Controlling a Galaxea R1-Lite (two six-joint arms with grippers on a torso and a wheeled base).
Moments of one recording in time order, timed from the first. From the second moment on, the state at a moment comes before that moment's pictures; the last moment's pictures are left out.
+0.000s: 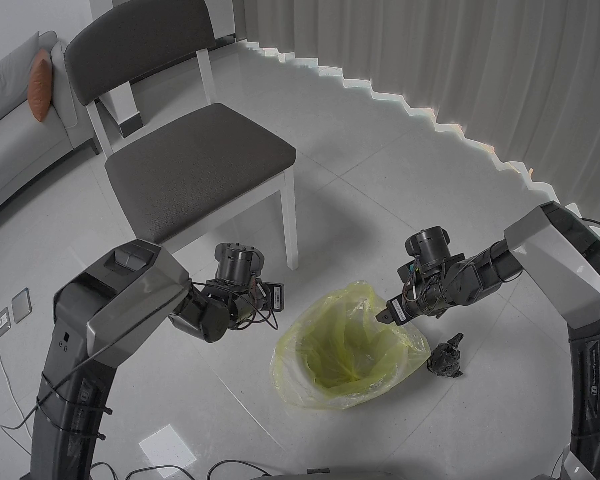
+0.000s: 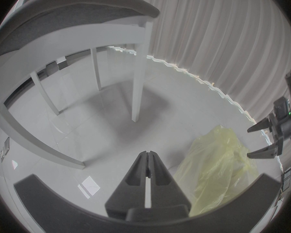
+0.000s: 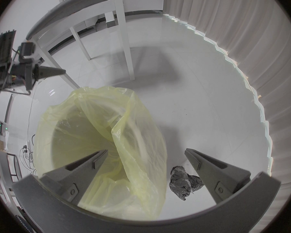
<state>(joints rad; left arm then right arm) -0.42 2.55 -1.47 -0.56 0.05 -0.16 0.34 2.42 -1.43 -0.10 -0.06 -0.13</state>
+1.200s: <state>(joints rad) -0.39 2.45 -1.25 -0.72 0.06 -0.15 0.31 2.60 -1.58 -0.09 -0.06 -0.12</state>
